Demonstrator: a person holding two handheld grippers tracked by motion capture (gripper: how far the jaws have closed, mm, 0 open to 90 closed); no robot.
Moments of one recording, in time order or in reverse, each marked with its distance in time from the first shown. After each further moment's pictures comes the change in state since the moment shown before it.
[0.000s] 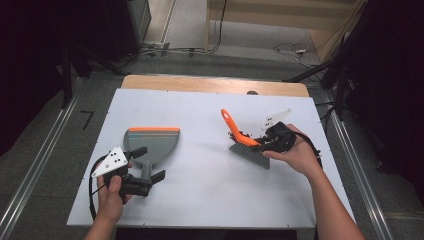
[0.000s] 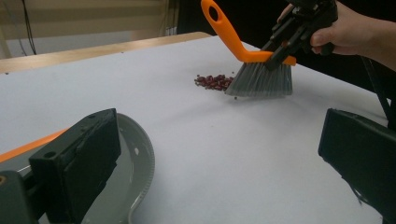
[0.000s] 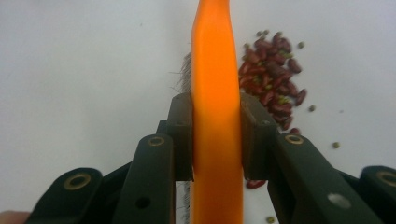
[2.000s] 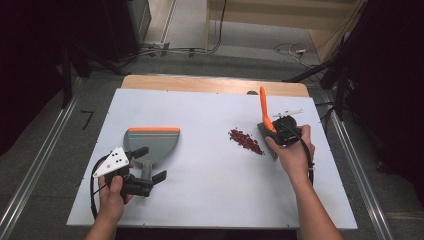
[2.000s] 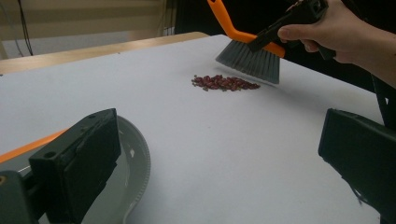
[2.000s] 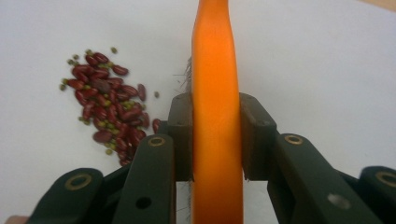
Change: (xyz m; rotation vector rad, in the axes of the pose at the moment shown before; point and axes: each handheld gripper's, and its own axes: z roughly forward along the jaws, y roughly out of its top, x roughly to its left) left arm -0.001 0.001 0.001 0.002 -0.006 0.007; right arm -0.003 -0.004 -0.004 -0.036 -0.594 0.522
